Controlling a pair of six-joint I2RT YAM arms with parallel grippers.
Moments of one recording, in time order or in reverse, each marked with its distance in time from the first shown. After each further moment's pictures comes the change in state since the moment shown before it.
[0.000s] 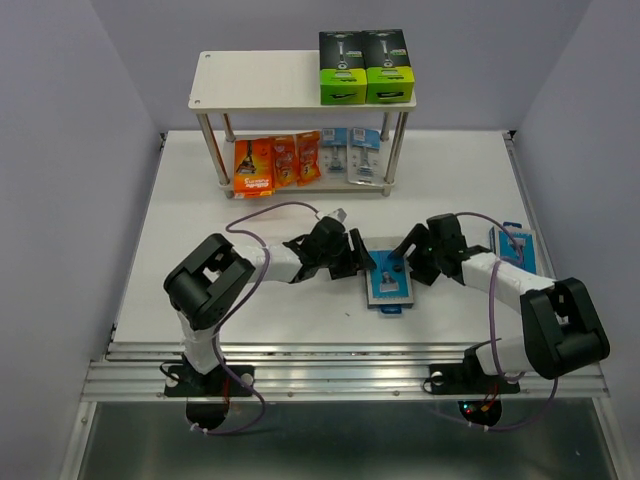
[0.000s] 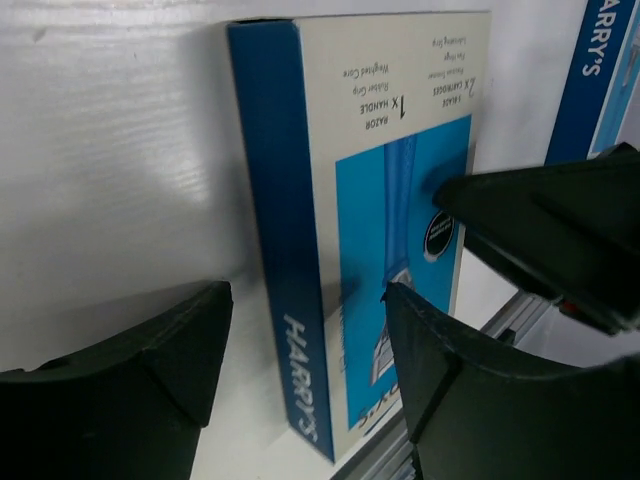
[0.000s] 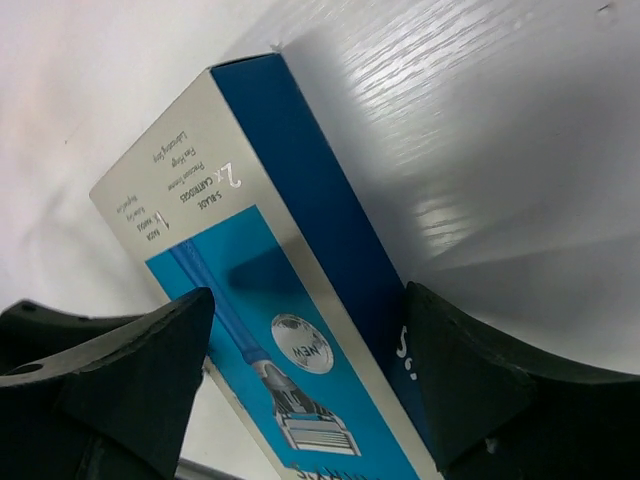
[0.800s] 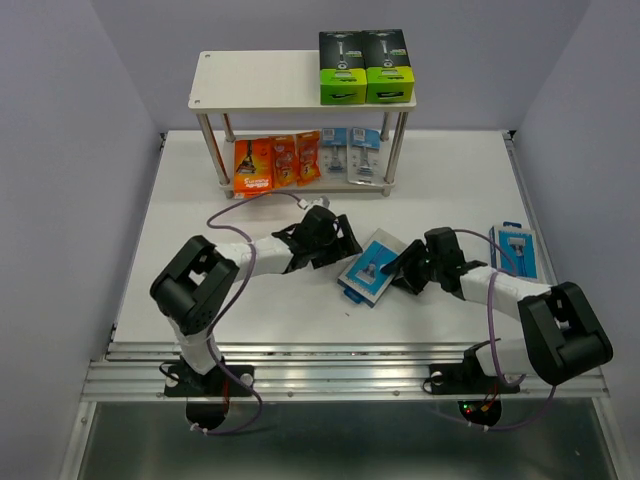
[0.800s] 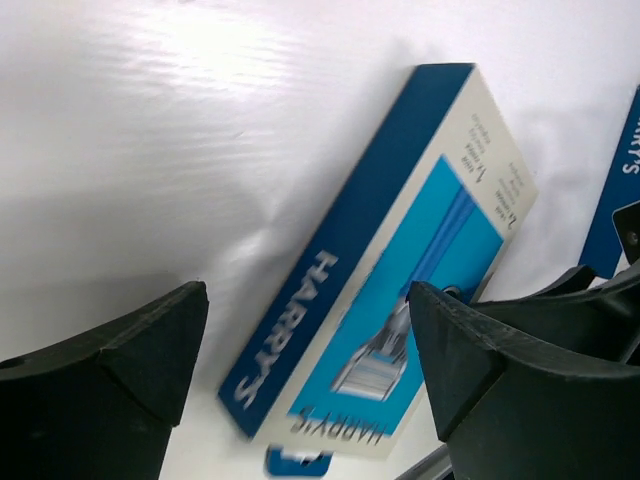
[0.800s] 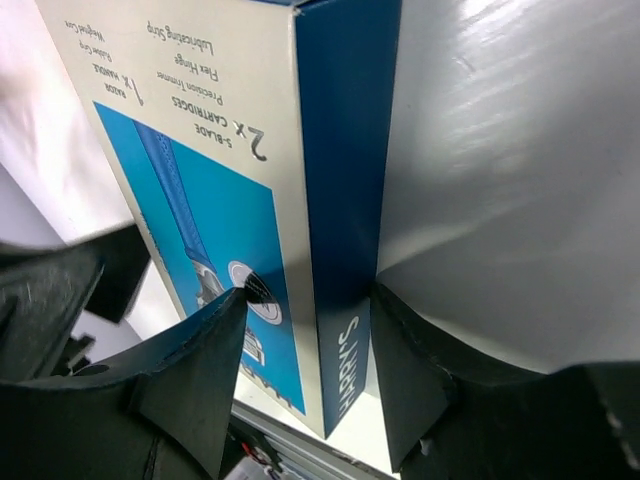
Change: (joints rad) left arm 0.054 0.014 0.113 -0.148 -0.141 0.062; right arm 0.049 -0.022 -0.130 0.153 -0.159 0.162
